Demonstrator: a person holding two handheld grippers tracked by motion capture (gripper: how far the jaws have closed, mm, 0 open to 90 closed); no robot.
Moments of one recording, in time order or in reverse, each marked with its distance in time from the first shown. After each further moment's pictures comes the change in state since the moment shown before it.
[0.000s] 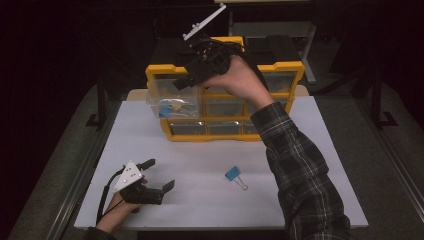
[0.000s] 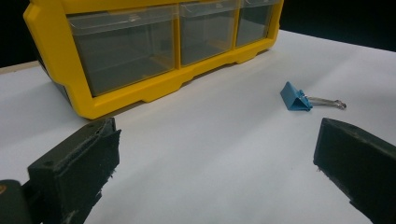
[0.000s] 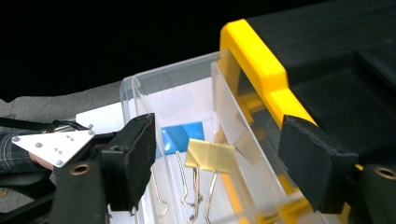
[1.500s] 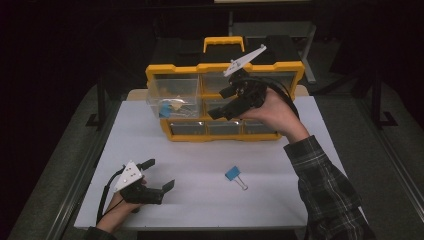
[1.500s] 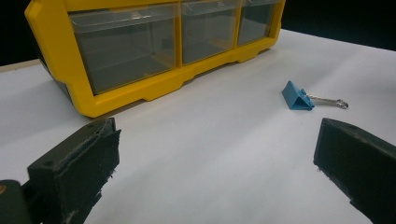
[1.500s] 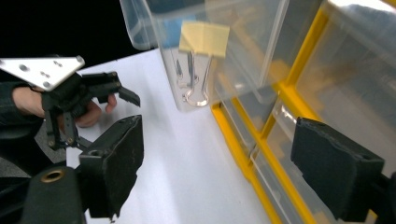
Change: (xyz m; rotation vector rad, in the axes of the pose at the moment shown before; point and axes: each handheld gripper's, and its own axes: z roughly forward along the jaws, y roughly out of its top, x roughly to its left) left arm 0.002 0.000 -0.001 0.012 0.005 0.006; right arm 0.005 -0.099 -0.020 0.014 -0.050 0.013
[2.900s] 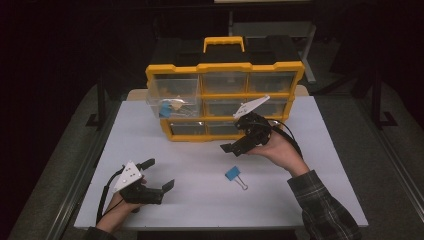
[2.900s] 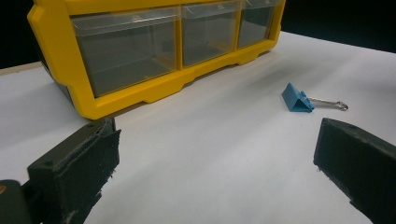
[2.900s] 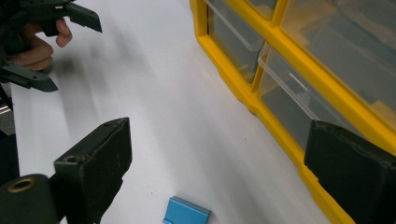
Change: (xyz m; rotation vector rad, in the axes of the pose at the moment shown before) left arm -0.001 0.000 0.000 -0.017 0.001 -0.002; right arm 0.014 -0.097 0.042 0.074 -0.076 0.120
